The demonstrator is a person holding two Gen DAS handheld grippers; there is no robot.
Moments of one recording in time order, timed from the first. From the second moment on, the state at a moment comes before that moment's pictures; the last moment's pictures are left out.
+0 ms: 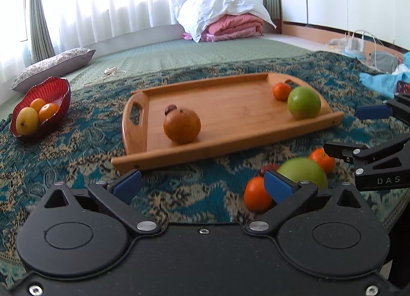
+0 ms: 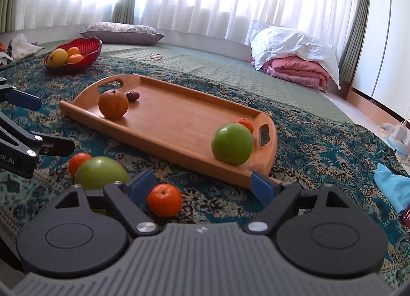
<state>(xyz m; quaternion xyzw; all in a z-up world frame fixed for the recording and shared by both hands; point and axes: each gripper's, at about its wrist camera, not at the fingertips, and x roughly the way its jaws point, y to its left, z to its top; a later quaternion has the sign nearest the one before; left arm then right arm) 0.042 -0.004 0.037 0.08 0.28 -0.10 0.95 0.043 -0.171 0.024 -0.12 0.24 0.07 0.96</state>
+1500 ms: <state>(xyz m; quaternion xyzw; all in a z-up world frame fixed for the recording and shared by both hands) 0.069 -0.002 0.022 -0.08 0.35 -0.14 0.92 0.042 -0.152 -0.003 -0.13 0.27 0.11 0.95</state>
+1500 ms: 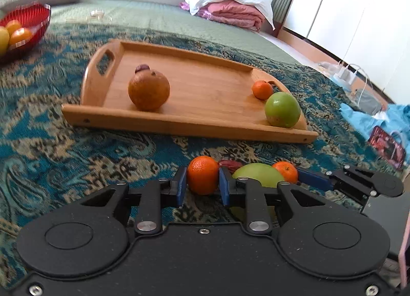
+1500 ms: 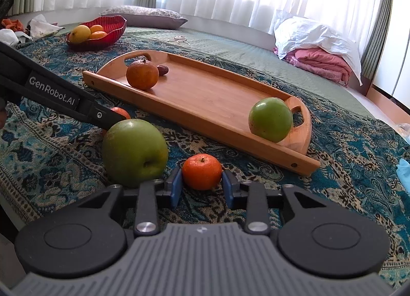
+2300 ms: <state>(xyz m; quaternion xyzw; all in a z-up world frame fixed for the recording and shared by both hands) 0.075 -0.011 0.004 0.00 0.32 -0.10 0.94 0.061 -0.153 -0.006 -0.10 0.28 0.11 0.95</state>
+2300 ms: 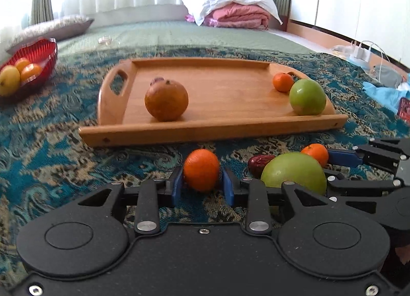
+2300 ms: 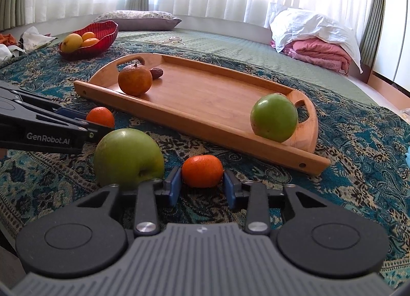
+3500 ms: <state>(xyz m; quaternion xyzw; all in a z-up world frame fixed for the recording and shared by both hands) 0.116 0.001 0.073 -0.01 0.27 -0.09 0.96 0.090 -0.176 0.042 -0.04 0.24 0.04 0.97</state>
